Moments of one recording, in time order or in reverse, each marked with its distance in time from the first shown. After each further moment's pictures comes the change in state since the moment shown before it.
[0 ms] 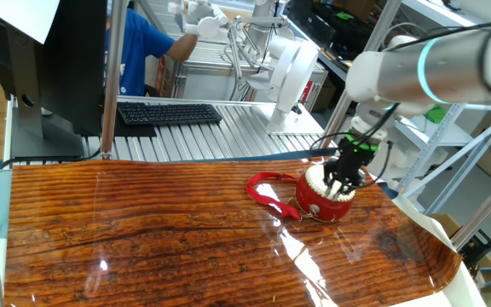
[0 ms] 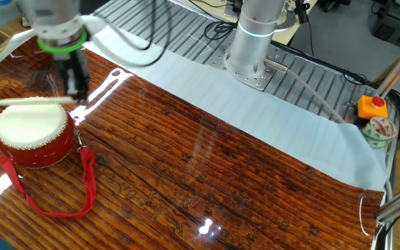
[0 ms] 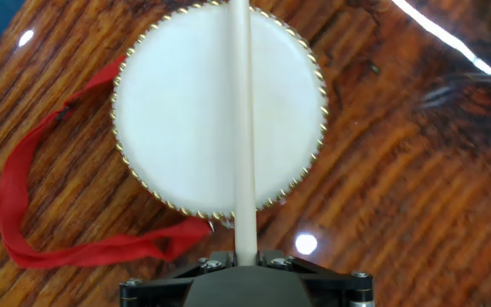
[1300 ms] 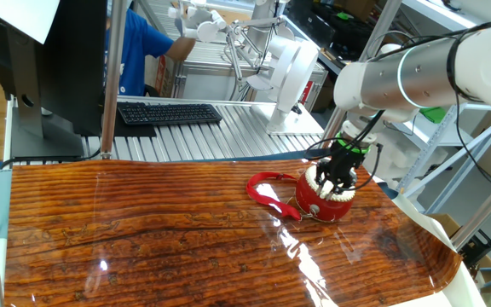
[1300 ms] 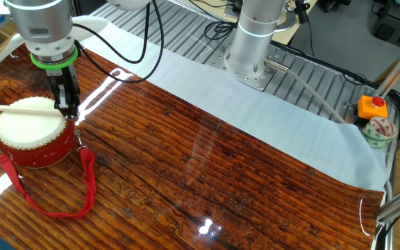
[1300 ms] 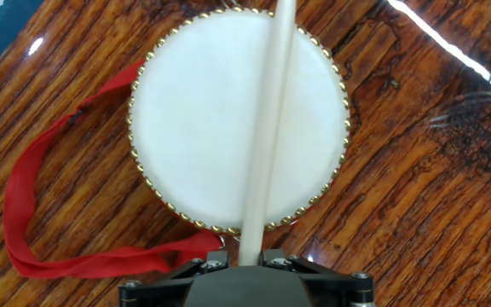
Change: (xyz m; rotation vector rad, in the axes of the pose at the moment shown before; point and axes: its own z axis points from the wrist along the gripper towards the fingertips) arm -0.044 0.027 0.041 -0.021 -0.028 -0.061
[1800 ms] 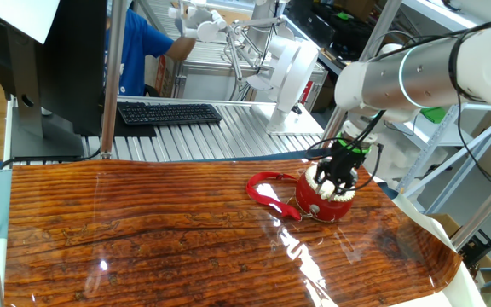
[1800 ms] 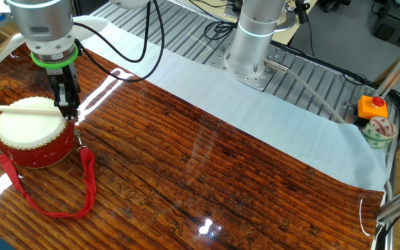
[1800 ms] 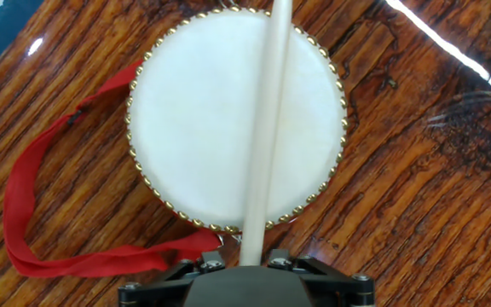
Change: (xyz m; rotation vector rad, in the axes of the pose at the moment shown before) arm 0.000 -0.001 -0.001 0.004 -0.004 0.005
